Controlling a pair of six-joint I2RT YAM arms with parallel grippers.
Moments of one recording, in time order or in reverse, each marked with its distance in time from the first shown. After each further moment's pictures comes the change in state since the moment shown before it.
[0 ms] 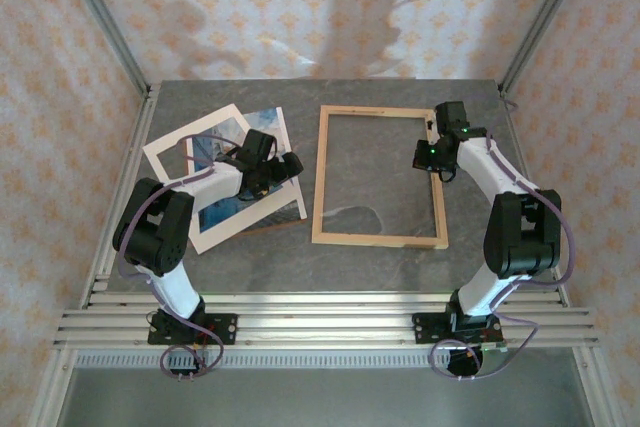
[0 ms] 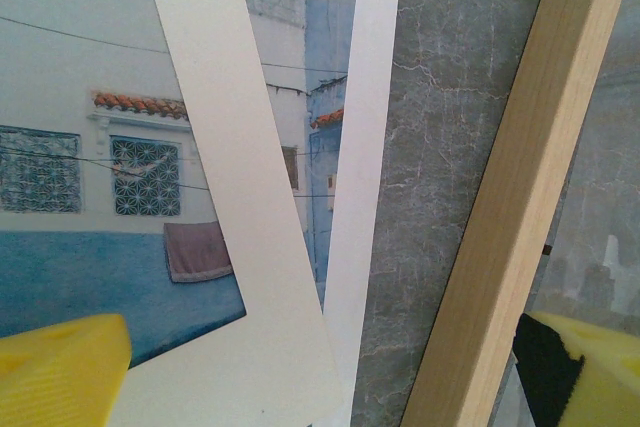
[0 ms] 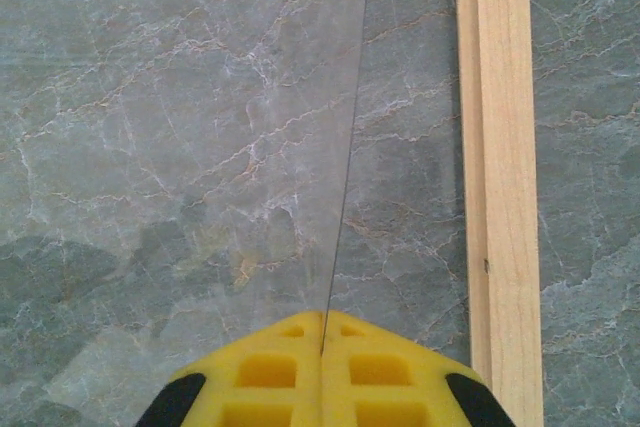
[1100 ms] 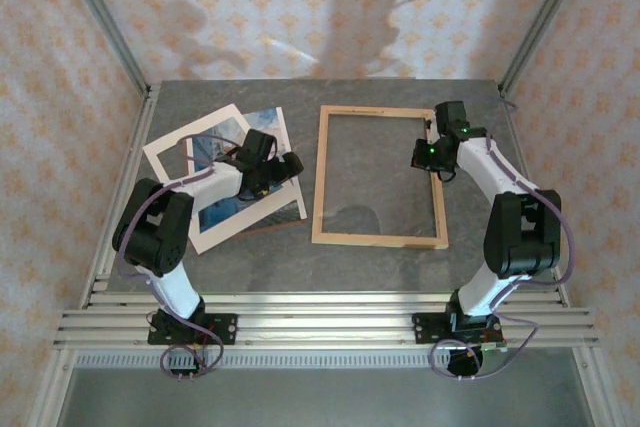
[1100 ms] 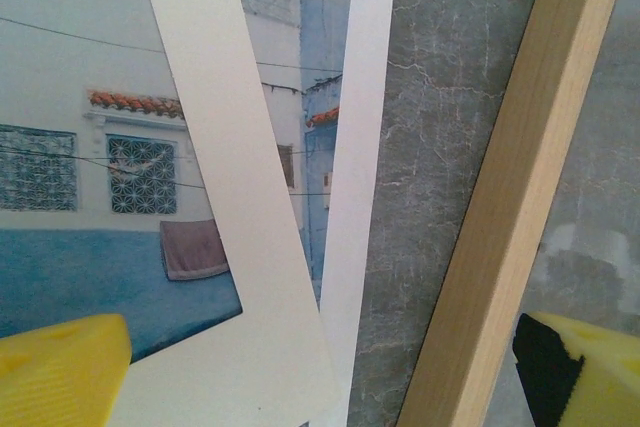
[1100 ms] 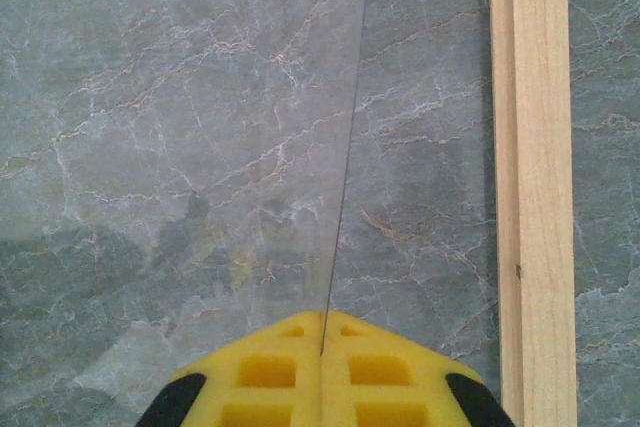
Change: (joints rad) left arm 0.000 -0.003 0.000 0.000 0.000 0.000; right arm 0.001 0.000 -0.001 0.010 -0.039 0.011
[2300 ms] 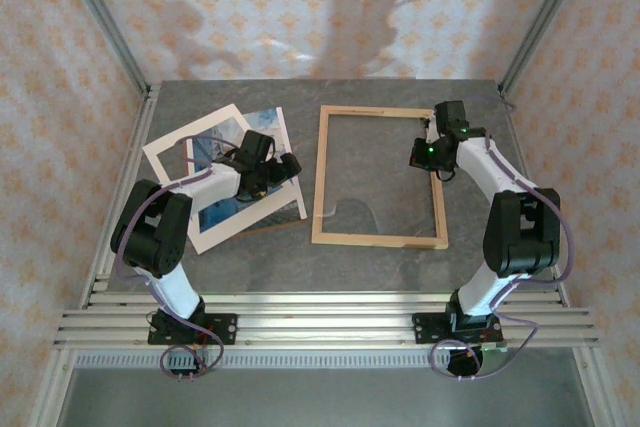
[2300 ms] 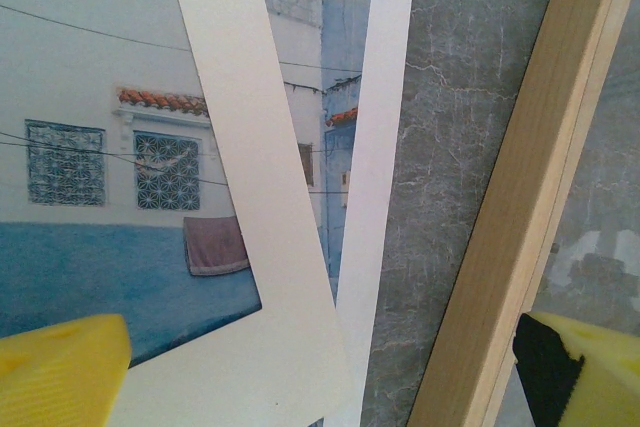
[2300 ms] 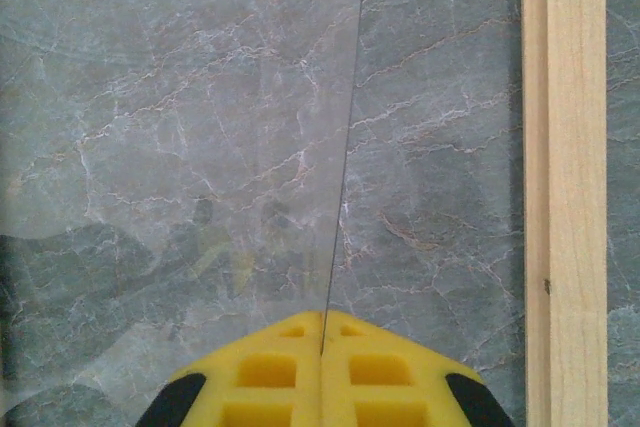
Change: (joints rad) left arm 0.008 -0.013 -0.016 0.000 0.000 0.000; right arm 0.000 0.008 0.000 0.024 -0.034 0.001
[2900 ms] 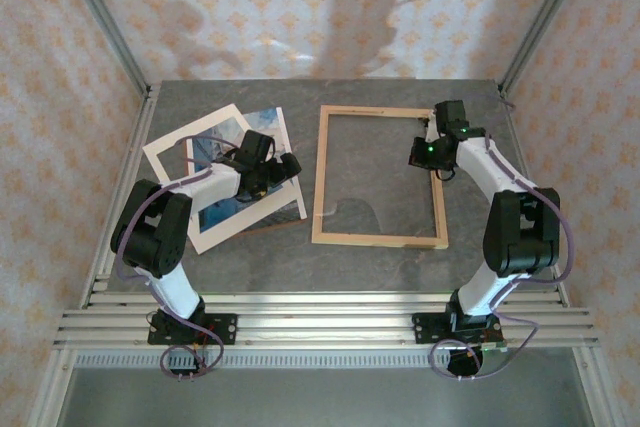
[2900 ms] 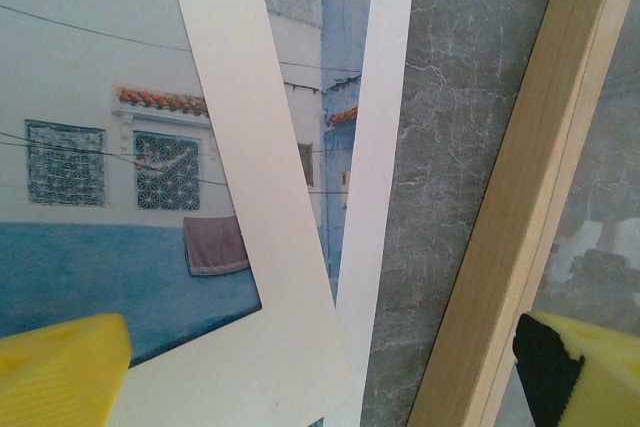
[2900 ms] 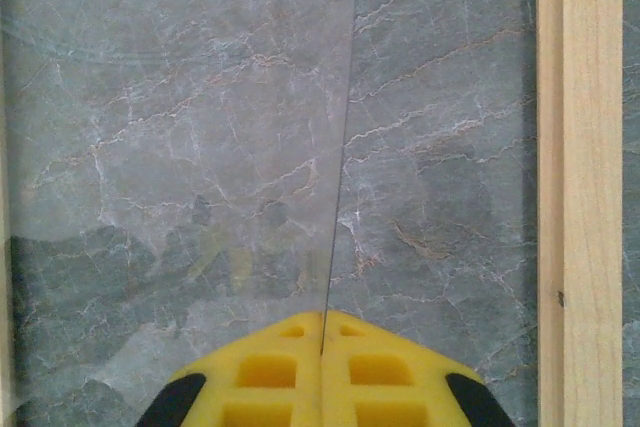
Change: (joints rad) left arm 0.000 0.000 0.000 0.000 0.000 0.000; right arm 0.000 0.004 0.000 0.017 -0.018 -0.001
